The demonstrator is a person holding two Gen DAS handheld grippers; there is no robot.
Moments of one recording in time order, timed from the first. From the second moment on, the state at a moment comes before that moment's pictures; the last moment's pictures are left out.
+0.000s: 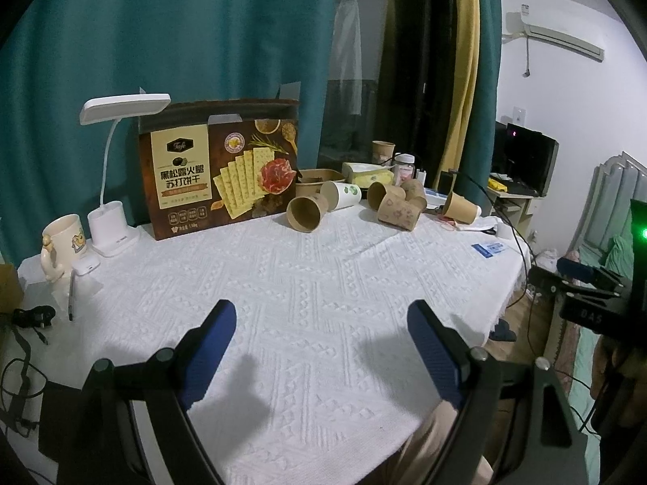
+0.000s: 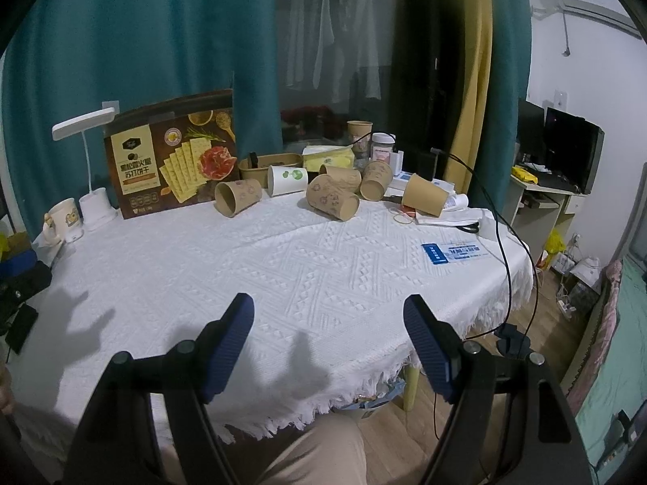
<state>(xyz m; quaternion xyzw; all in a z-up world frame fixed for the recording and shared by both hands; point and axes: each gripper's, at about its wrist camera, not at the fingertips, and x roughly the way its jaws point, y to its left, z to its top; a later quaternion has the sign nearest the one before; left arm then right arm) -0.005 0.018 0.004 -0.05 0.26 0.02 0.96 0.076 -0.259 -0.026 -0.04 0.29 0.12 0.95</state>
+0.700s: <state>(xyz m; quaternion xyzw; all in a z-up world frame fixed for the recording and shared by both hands) -0.006 0.019 0.006 -0.04 0.25 0.02 0.97 0.074 -0.260 -0.022 -0.04 0.28 0.12 0.95</state>
